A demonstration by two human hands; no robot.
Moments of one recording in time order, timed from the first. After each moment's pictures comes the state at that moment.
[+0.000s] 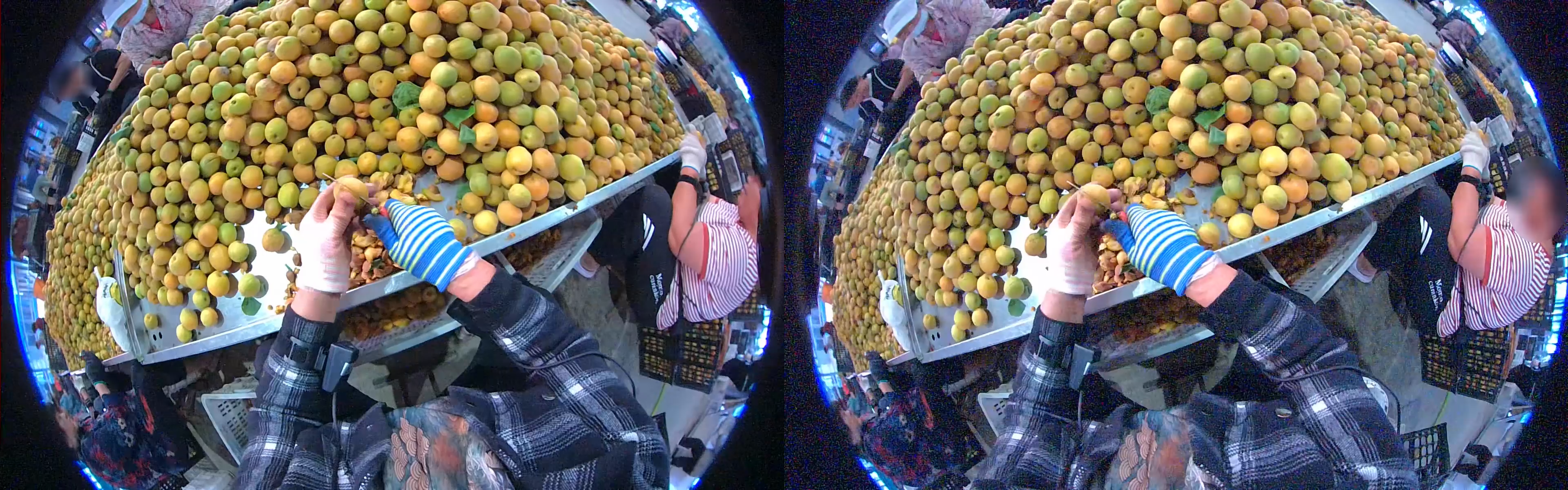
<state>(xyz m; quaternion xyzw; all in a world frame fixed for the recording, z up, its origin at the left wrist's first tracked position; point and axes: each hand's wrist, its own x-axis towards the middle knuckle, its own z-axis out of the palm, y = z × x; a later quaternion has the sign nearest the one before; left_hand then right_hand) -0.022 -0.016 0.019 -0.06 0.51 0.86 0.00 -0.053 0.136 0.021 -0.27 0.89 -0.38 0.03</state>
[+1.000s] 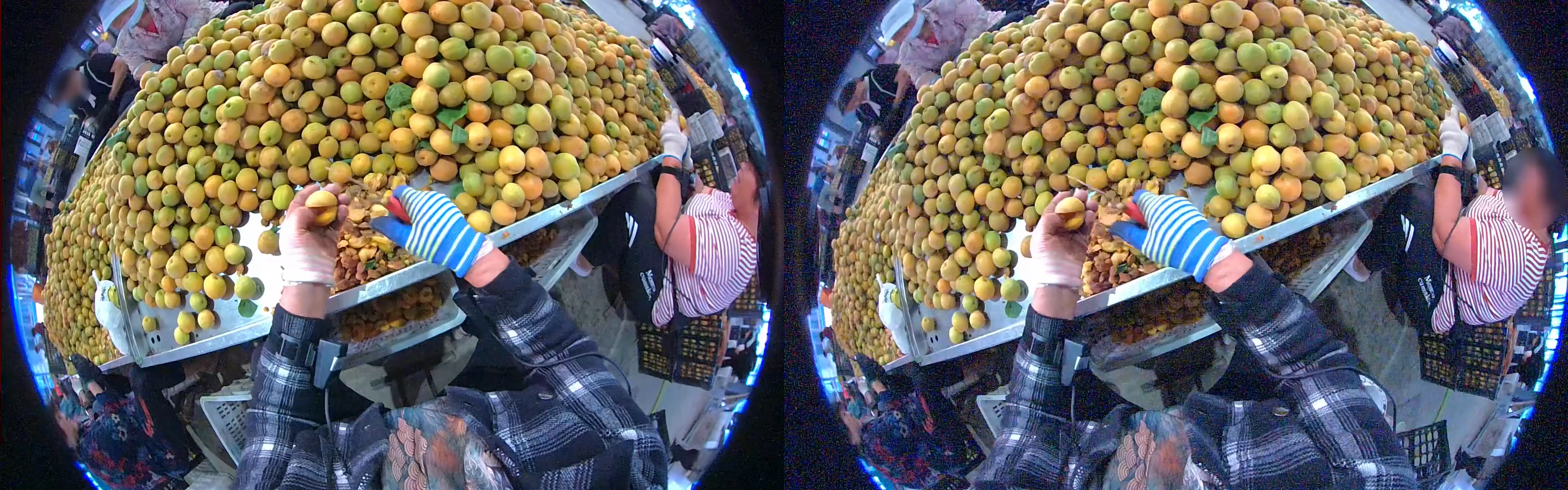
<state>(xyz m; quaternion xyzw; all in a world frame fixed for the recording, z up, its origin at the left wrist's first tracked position) -0.024 -0.032 0.005 -0.16 0.30 0.94 -0.08 -0.069 0.162 0.040 -0.31 0.89 -0.32 0.08</state>
